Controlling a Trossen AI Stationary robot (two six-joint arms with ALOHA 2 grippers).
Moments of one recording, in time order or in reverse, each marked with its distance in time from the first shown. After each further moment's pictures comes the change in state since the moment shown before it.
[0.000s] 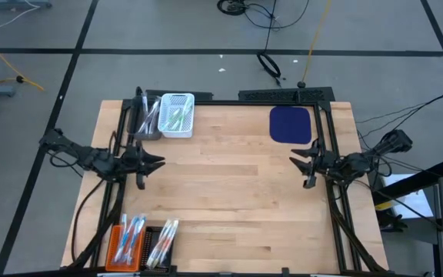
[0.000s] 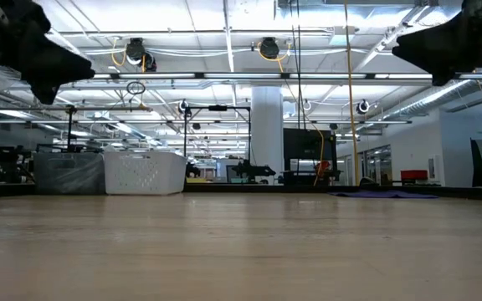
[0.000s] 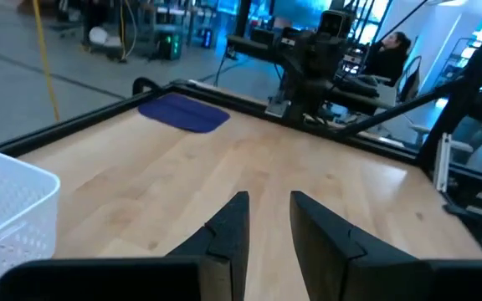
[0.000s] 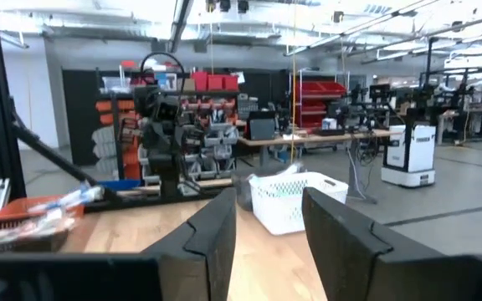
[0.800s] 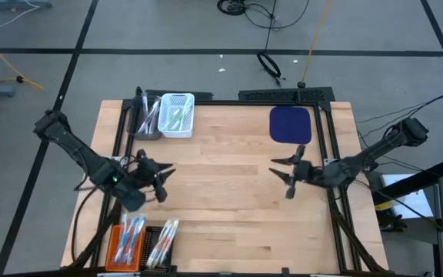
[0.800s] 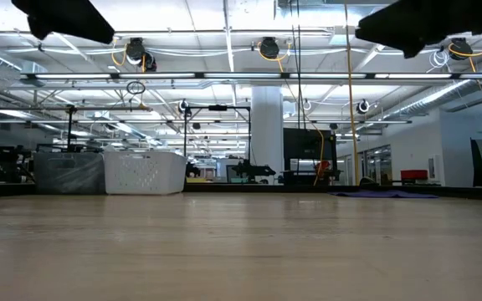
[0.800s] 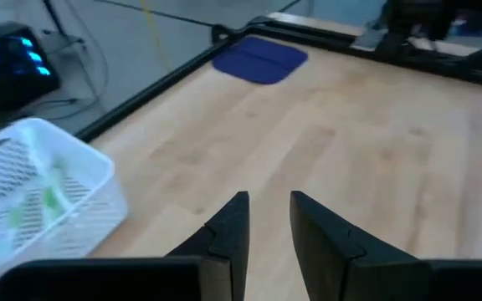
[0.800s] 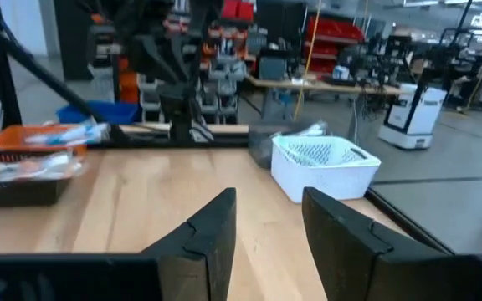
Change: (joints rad) left arm -0.242 0.902 0.672 -0.583 -0.397 -0.554; right arm 0.000 0.724 0.333 0.069 -0.001 0.104
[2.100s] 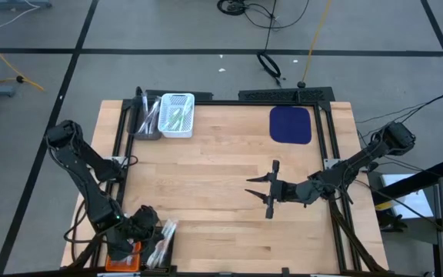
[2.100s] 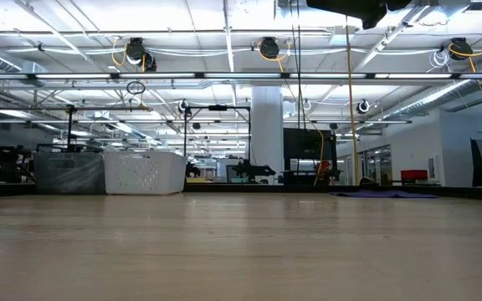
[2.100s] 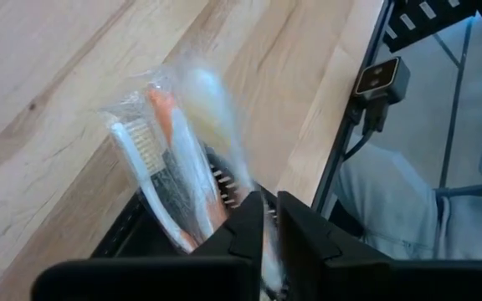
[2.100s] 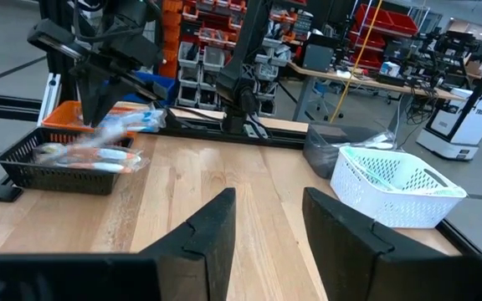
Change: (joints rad) left arm -0.352 0.321 0.037 0.261 0.543 -0.630; right arm 0.027 0.435 0.302 0.031 -0.083 -0.019
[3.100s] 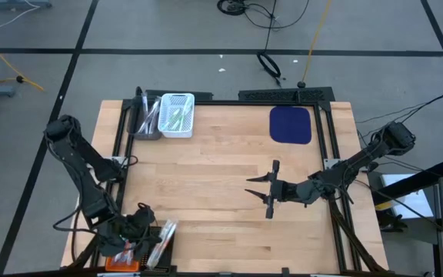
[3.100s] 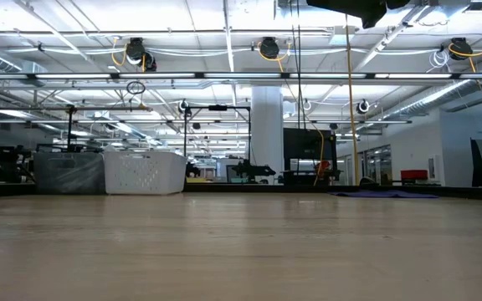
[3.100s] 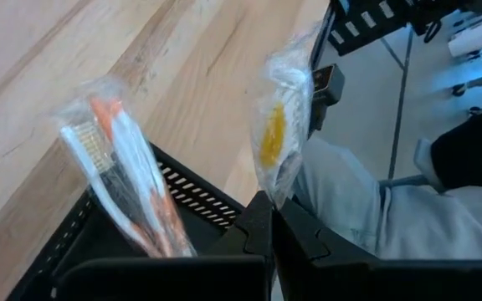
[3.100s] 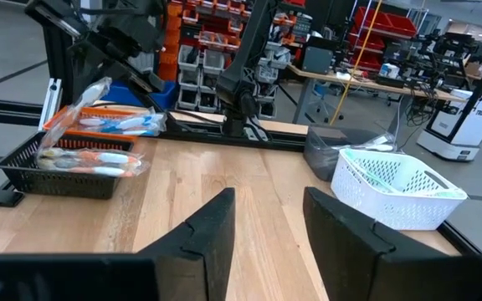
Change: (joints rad) left arm -0.013 -0.082 0.000 0.058 0.008 0.031; right arm 0.000 0.000 0.000 0.011 0.000 0.000
